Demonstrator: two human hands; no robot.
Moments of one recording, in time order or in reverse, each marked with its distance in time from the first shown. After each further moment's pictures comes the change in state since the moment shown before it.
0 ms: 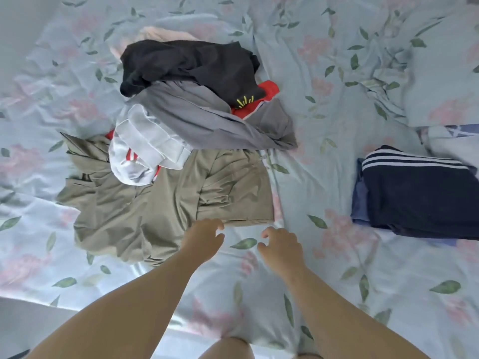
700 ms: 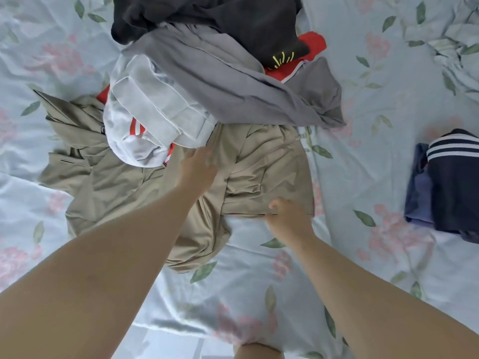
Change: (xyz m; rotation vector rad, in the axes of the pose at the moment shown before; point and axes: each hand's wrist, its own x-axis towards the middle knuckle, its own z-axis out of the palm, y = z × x) left_hand 0.137 -0.078 -0.056 -0.347 0.214 -0.102; right_hand 0.098 -0.073 0.042 0.049 0.013 0.062
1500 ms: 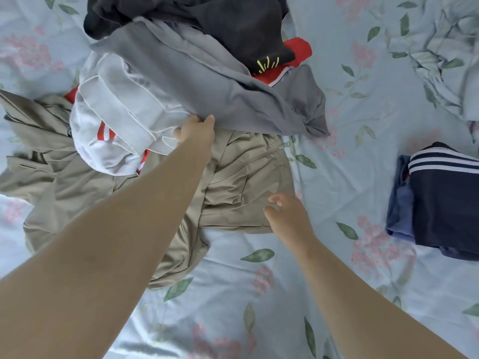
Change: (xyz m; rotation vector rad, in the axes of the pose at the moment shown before) left_hand 0.063 0.086 0.004 -0.554 0.111 -0.363; right_hand 0.017 0.017 -0.037 0.326 0.074 0.035
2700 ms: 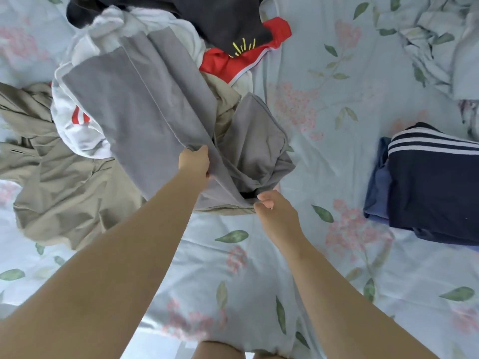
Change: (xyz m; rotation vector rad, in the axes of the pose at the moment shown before) left_hand -0.080 -0.042 0.047 -0.359 -0.018 -0.297; right_hand -0.021 0.051 -0.035 0.209 -0.091 0.024
